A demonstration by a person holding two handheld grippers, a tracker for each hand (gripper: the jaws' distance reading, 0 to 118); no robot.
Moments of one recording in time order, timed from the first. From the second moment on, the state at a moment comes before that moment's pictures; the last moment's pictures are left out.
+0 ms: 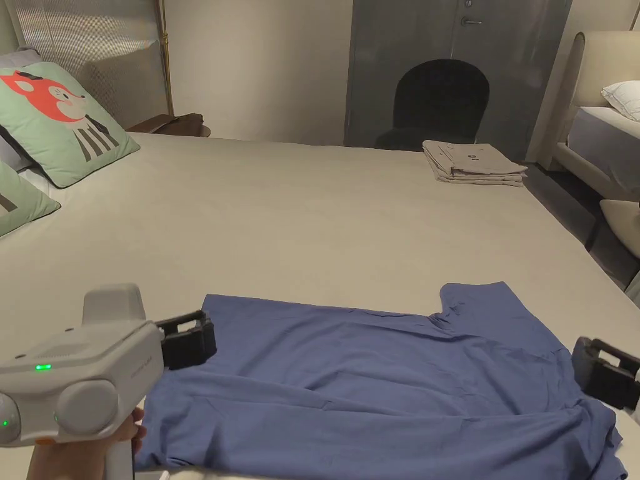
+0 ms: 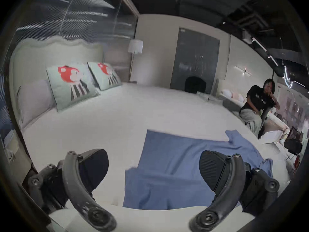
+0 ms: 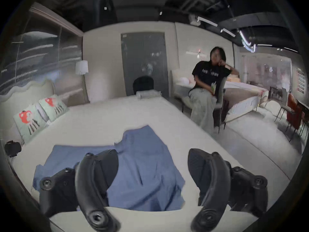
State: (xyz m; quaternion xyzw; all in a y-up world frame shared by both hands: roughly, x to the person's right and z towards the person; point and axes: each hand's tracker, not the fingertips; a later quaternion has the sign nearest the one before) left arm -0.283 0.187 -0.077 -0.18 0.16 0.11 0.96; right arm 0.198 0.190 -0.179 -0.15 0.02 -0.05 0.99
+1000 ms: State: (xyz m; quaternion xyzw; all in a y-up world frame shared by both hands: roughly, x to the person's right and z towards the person) left arm -0.366 0.129 -0.332 -0.40 0.14 0.11 0.90; right arm 0.144 0.175 -0.330 -0.19 0.05 -0.03 0.98
